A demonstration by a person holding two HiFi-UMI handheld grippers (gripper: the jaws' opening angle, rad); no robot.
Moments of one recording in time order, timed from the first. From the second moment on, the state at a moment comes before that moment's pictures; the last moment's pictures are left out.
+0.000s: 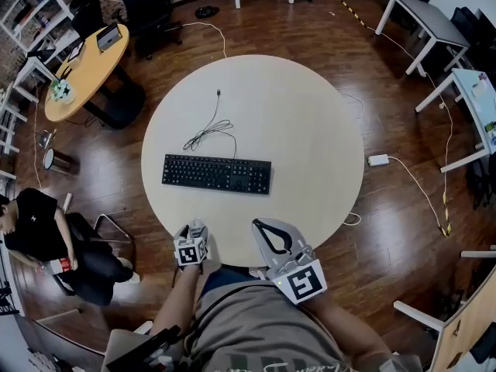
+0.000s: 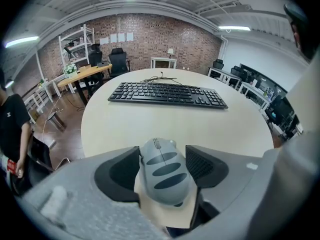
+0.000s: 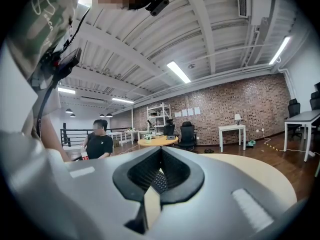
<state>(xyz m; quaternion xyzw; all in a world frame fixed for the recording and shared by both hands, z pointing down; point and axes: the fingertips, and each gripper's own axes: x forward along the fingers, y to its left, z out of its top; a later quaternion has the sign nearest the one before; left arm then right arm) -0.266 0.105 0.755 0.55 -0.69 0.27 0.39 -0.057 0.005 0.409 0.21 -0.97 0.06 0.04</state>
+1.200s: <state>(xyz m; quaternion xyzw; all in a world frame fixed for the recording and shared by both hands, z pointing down) -0.190 0.093 0.756 0.56 -0.67 0.29 0.40 0.002 -0.024 0.425 0.20 -0.98 0.08 0.04</state>
